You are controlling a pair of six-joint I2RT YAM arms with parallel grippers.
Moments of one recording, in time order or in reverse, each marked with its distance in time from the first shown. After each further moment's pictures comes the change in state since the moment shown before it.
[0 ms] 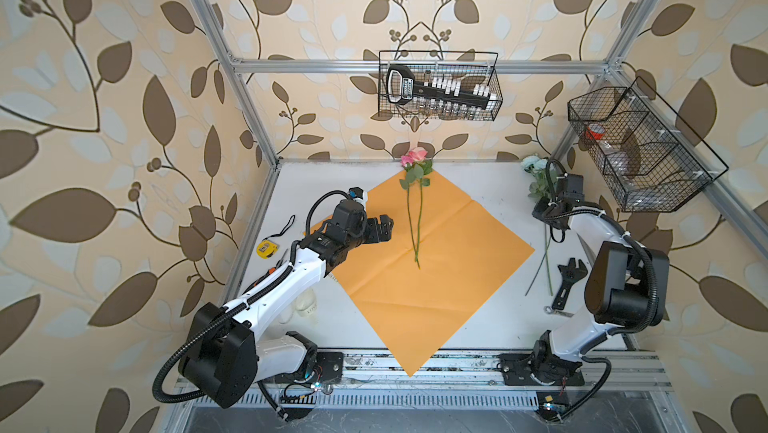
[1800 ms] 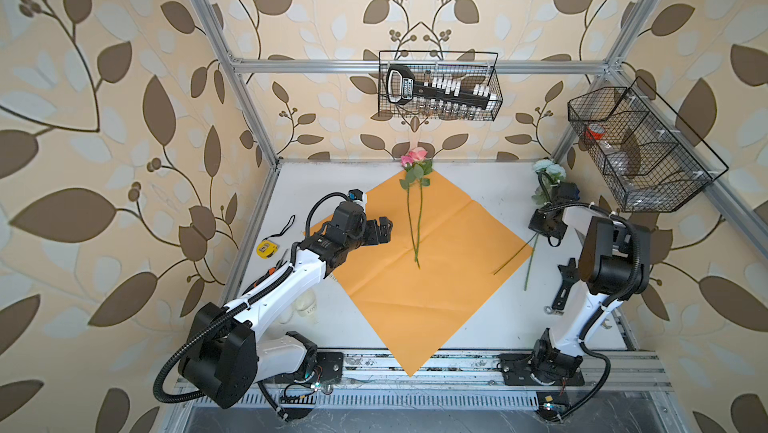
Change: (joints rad) left arm 0.006 0.000 -0.018 0.010 0.001 0.003; right arm -0.029 0.220 0.085 -0.069 -0.027 -0.074
